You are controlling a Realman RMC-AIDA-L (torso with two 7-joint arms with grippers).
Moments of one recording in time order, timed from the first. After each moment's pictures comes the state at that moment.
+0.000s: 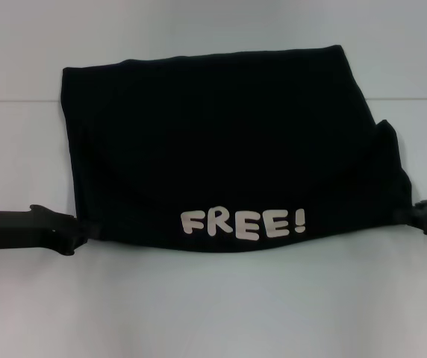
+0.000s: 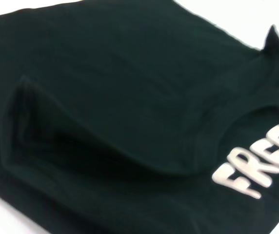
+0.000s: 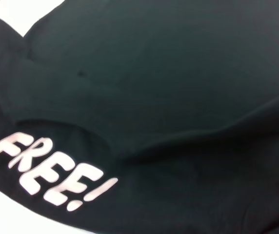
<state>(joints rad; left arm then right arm) -0.53 -2.15 0.55 0.93 2.44 1.41 -1.75 0.58 1.99 -0.66 -0.68 -2.33 -1.25 1.79</state>
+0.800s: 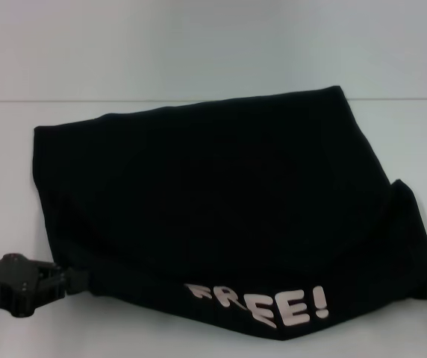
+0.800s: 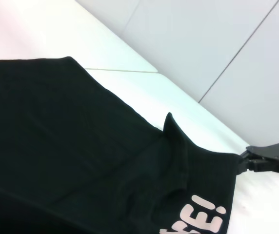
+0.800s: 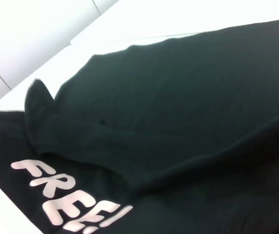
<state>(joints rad) -0.46 -2.11 0.24 0.95 2.42 1.98 -1.67 0.34 2.08 -0.40 -0.88 -2.33 -1.68 1.62</state>
